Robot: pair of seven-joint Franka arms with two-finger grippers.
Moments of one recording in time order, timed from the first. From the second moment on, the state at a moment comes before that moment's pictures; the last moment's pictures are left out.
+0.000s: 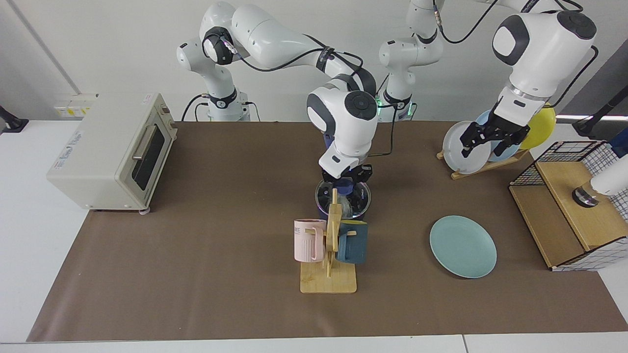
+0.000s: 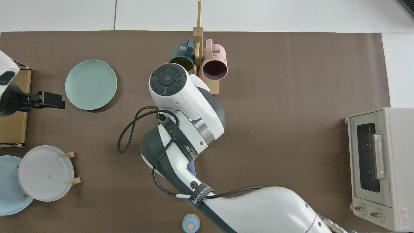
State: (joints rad) left arm 0.11 0.01 -0.08 -1.70 -0.05 1.77 0.01; right arm 0.64 0.75 0.02 -1.00 0.04 1.69 0.70
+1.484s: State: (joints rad) left arm 0.11 0.01 -0.08 -1.70 -0.05 1.77 0.01; right arm 0.56 0.74 0.01 -0.97 0.04 1.77 0.69
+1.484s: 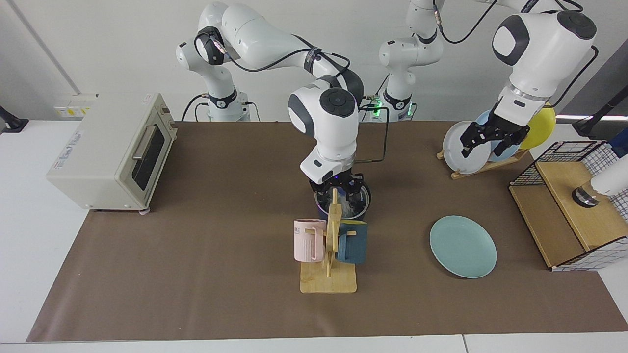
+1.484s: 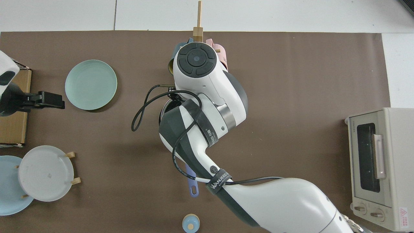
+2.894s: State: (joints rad) left arm 0.11 0.01 -0.08 -1.70 -0.05 1.77 0.01; right arm 0.56 0.75 0.00 -1.07 0.04 1.91 0.69
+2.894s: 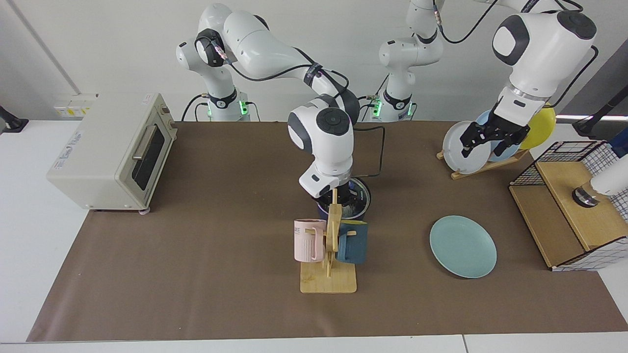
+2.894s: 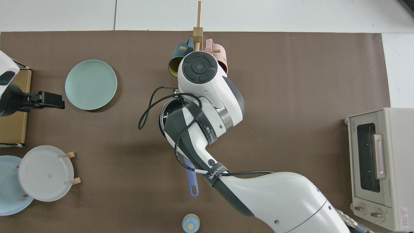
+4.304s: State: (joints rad) left arm 0.11 0.01 -0.08 -1.70 -0.05 1.77 0.01; right arm 0.56 0.75 0.00 -1.08 0.04 1.90 0.69
